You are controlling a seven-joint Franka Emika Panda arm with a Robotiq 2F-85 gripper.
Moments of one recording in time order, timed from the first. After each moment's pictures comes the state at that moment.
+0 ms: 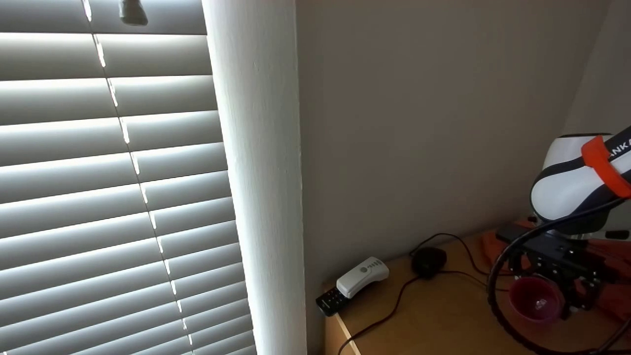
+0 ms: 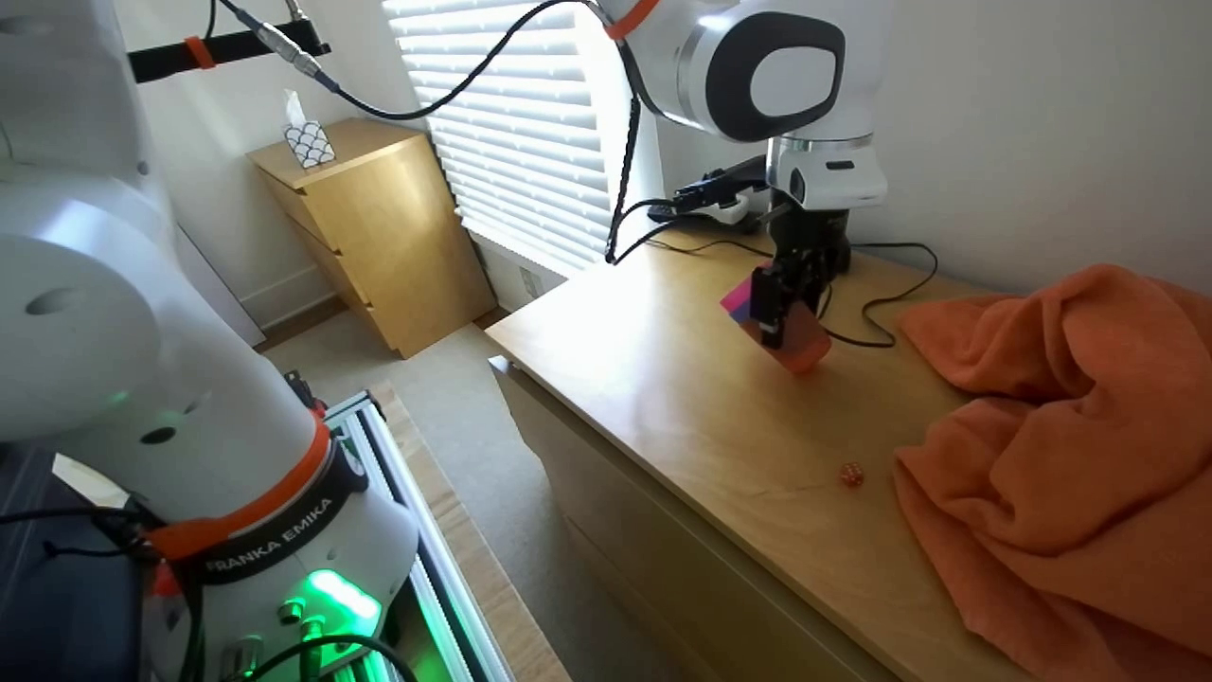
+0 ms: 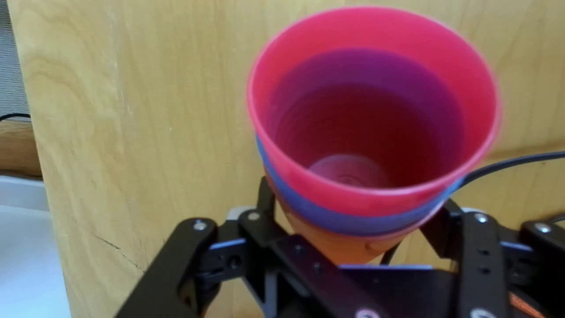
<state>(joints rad) 0.03 0.34 -0.23 -2.23 0.08 2.45 1.16</state>
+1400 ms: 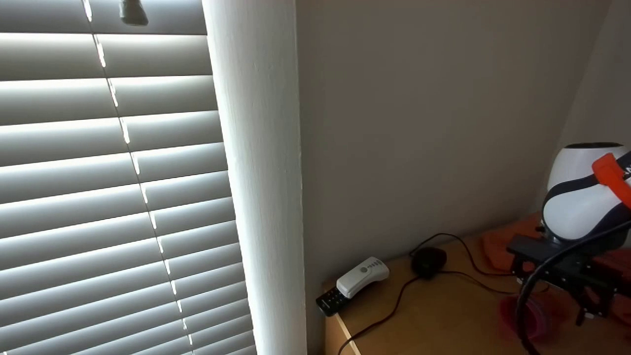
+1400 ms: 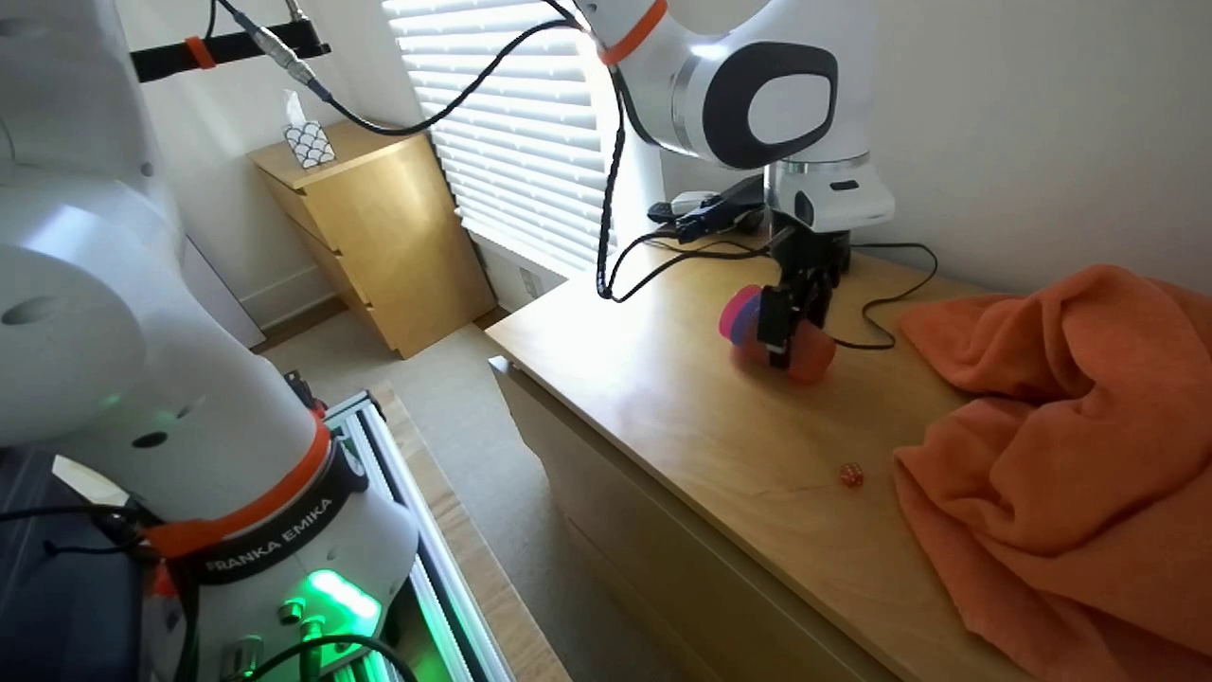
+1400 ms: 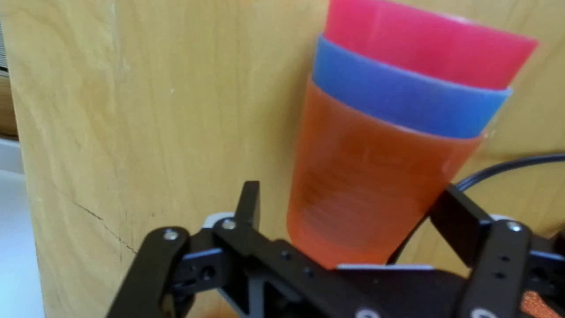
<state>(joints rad) -0.04 0.34 -0.19 -2.28 0.01 2.54 1.09</state>
